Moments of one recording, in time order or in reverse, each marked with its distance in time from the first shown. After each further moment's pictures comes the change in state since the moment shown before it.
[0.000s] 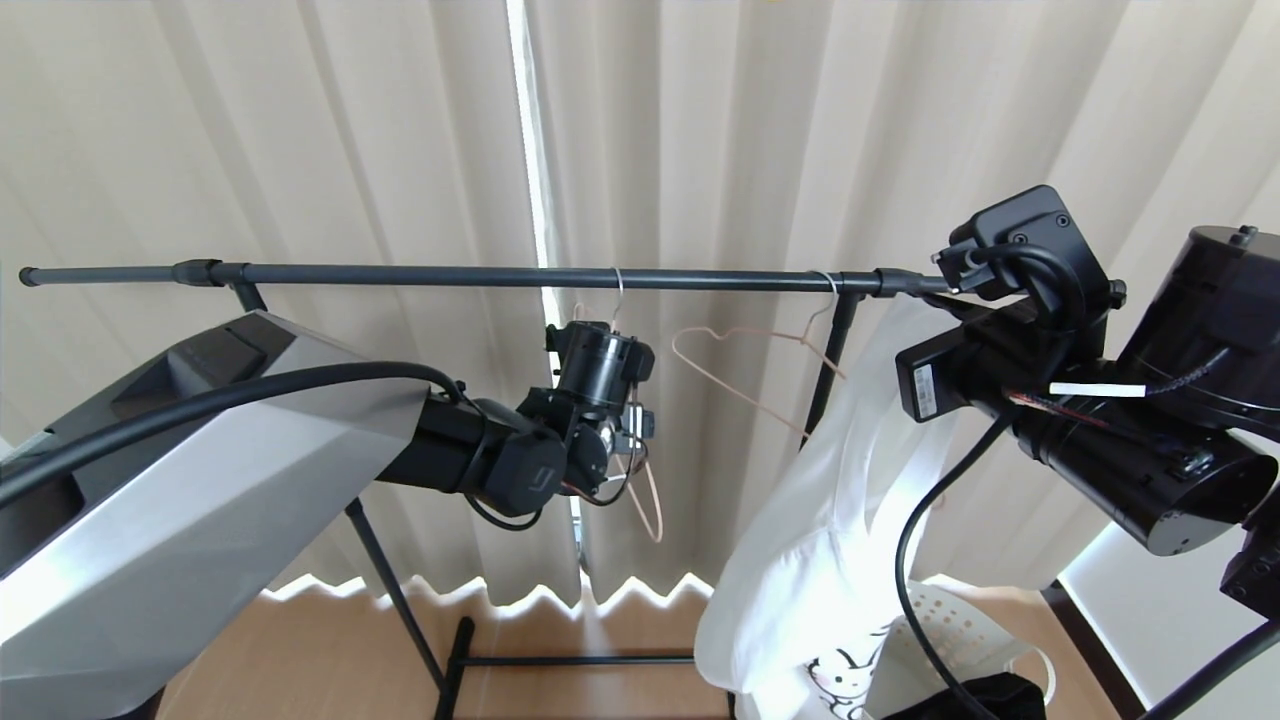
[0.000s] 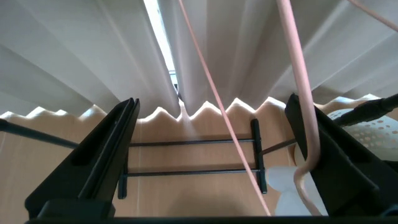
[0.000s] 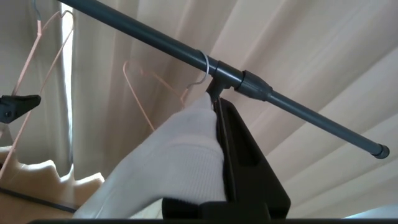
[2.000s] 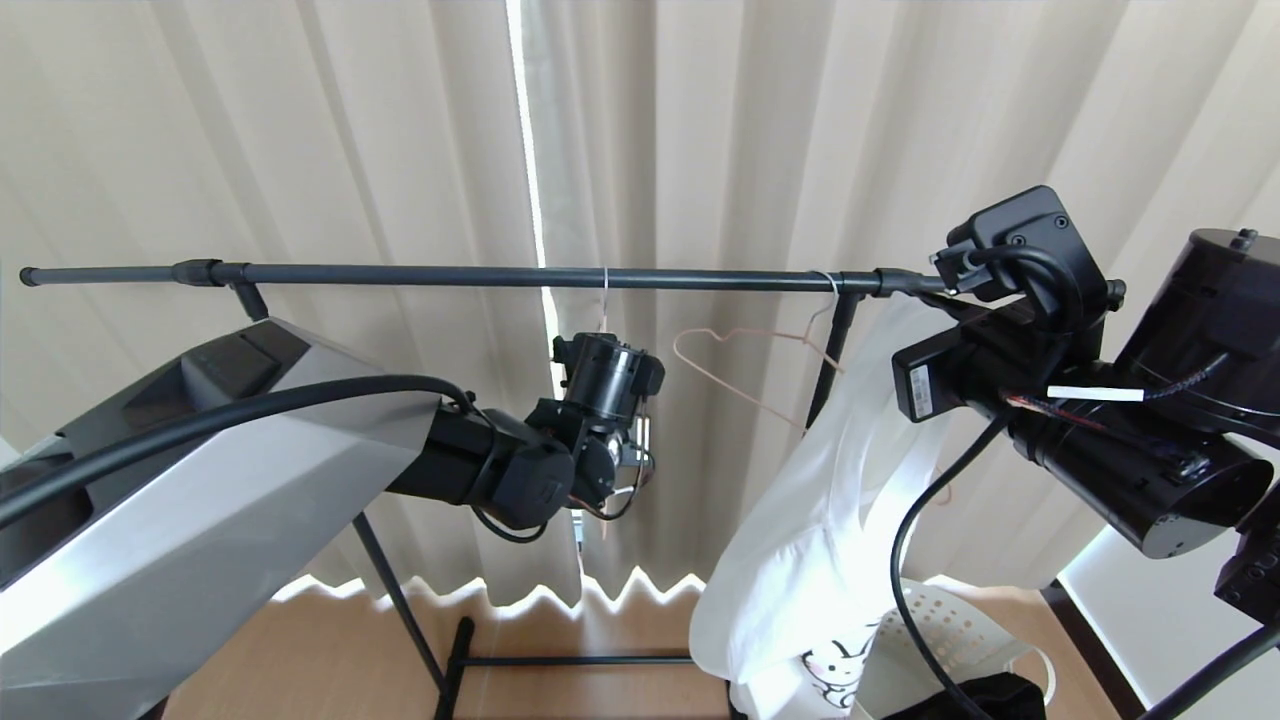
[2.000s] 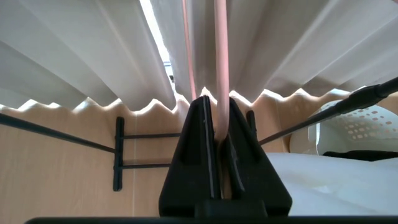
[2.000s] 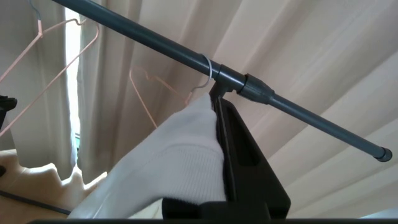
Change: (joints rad) left arm -0.020 0.001 0.020 -0.001 0.000 -0.022; right arm 0.007 0.007 0.007 -0.027 0.000 -0.004
